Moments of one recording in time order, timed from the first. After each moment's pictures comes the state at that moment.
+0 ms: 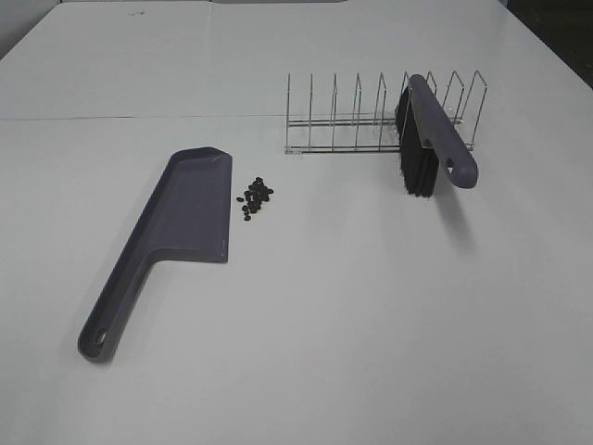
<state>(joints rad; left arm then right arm) -0.07 0.00 -0.50 -0.07 1.04 0.01 -0.01 0.00 -0.50 0.14 1.07 -0.19</state>
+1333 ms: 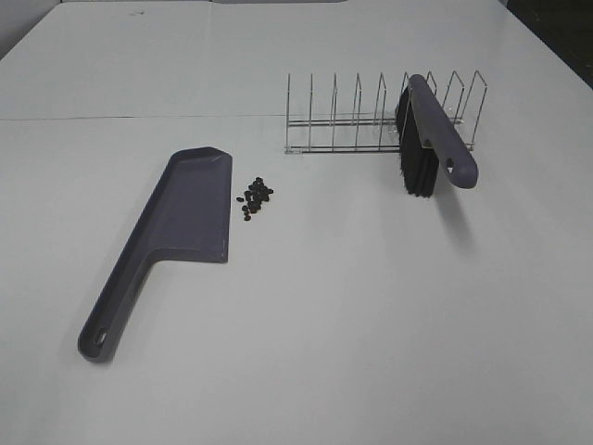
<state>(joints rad) -0.07 0.00 -0.50 -0.07 1.04 0.01 -0.01 0.00 -0.50 0.14 1.07 -0.19</state>
